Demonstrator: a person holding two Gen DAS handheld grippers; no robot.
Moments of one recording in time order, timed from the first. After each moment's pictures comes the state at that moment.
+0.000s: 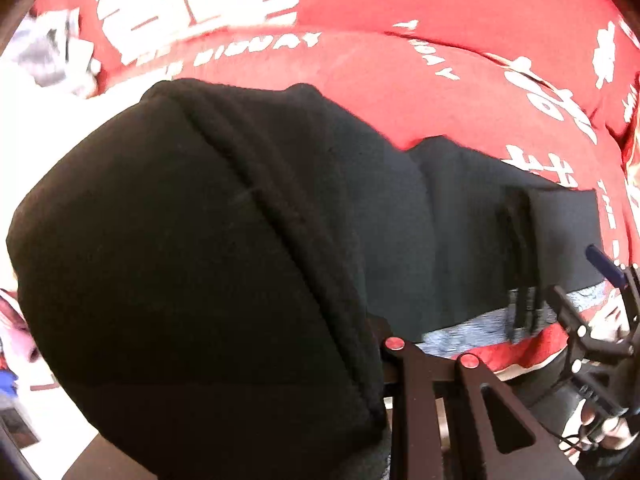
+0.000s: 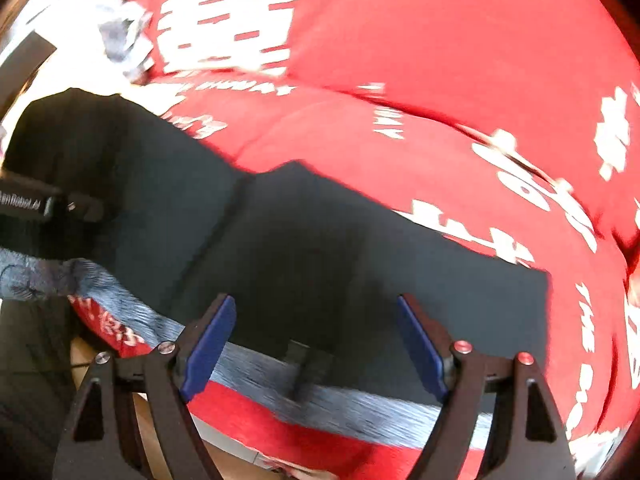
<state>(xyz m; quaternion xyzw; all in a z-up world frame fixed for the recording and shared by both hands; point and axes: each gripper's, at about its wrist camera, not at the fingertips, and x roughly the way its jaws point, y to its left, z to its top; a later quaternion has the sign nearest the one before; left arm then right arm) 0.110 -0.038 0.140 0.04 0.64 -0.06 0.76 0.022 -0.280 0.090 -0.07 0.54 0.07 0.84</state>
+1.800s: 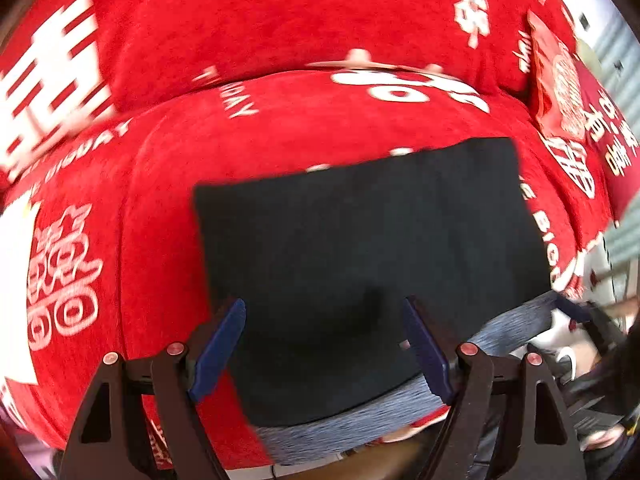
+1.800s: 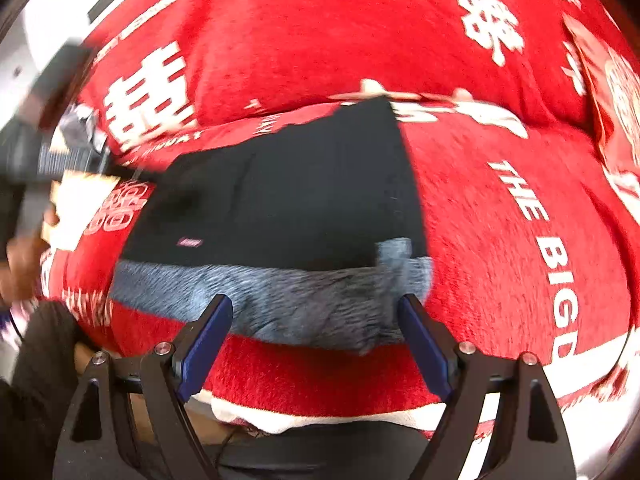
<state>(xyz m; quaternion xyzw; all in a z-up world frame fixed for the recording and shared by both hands) 0.097 -0.194 0.135 0.05 0.57 -0.21 0.79 -0.077 -0.454 0.102 0.10 0.48 0.03 0.87</state>
